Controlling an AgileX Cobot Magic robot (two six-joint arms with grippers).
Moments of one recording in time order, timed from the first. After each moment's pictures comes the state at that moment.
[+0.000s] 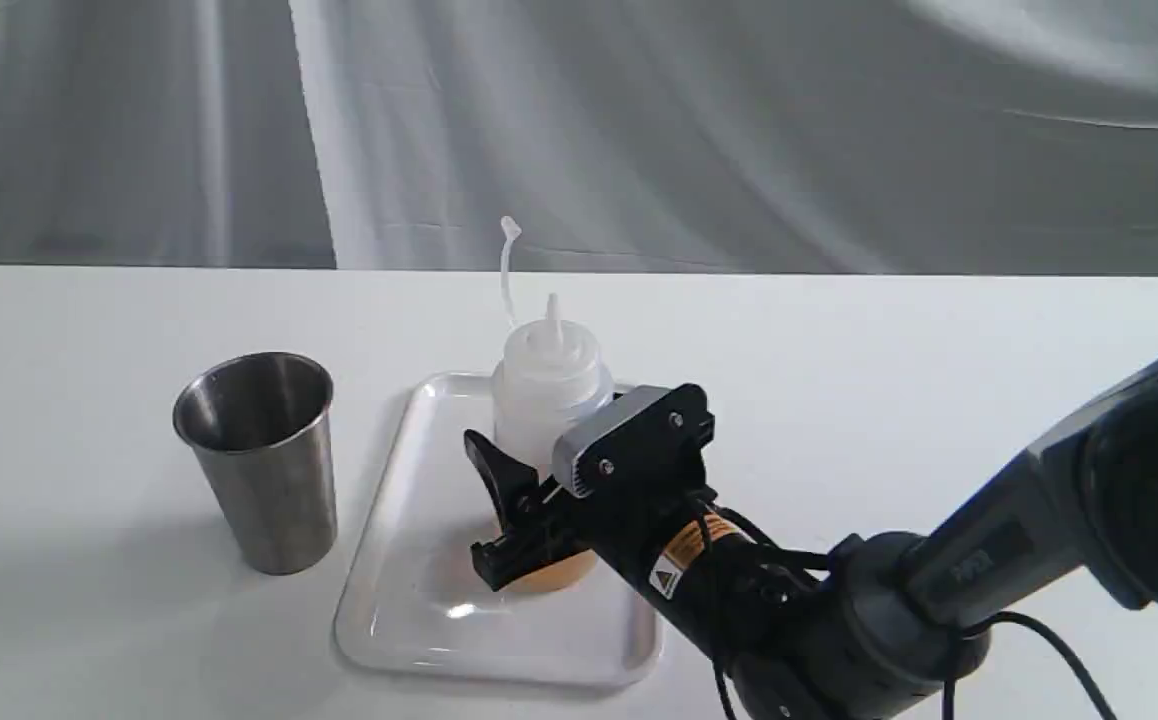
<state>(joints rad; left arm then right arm) -0.02 0.00 0.00 -0.01 0.27 0.04 0.47 2.30 -0.97 -0.07 -1.20 -0.04</state>
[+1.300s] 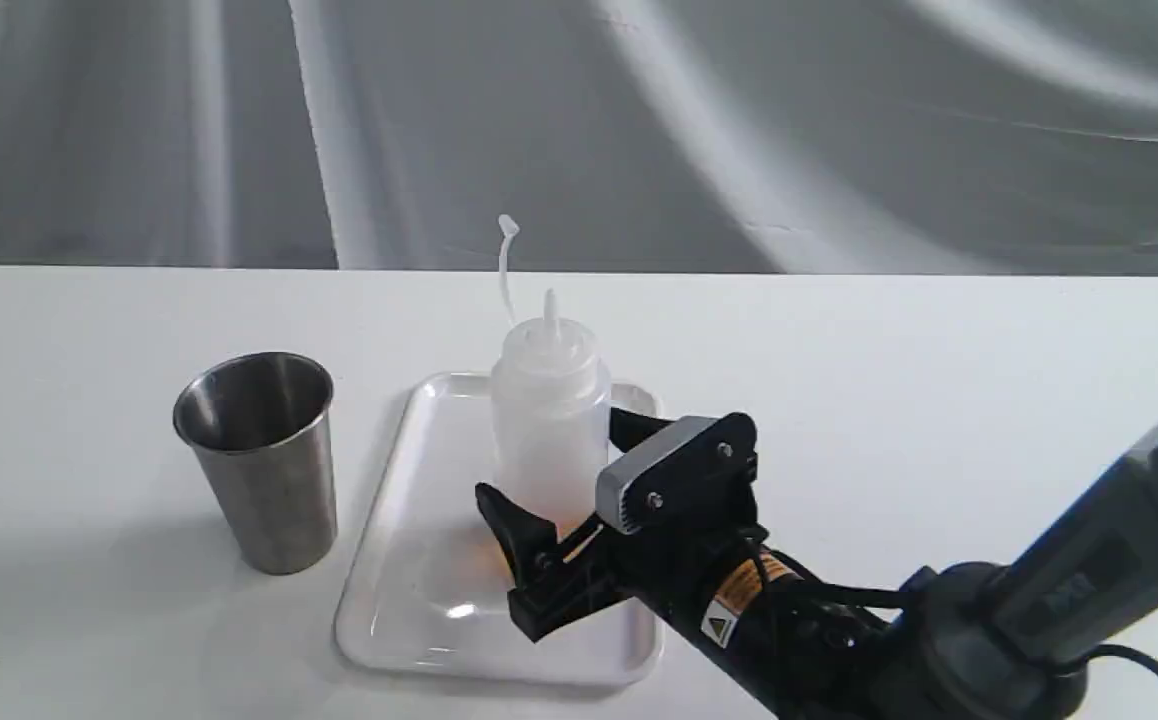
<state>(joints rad) -0.02 0.00 0.00 -0.01 0.27 0.04 0.47 2.19 -0.79 -0.08 -1.21 -0.01</state>
